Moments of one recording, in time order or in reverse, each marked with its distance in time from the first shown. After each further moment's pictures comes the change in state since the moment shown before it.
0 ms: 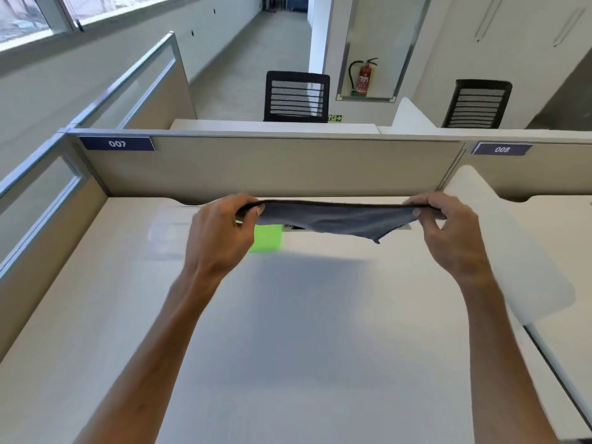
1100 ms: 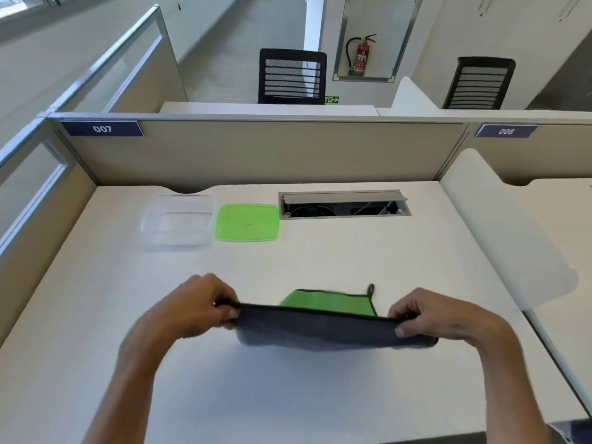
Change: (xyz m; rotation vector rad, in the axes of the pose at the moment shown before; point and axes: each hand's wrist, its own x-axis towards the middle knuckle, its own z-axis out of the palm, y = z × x) left_hand -0.073 -0.033 -0.039 0.175 -1.072 -0.378; right_hand -0.091 0.018 -0.003 -0.059 -1.222 0.467
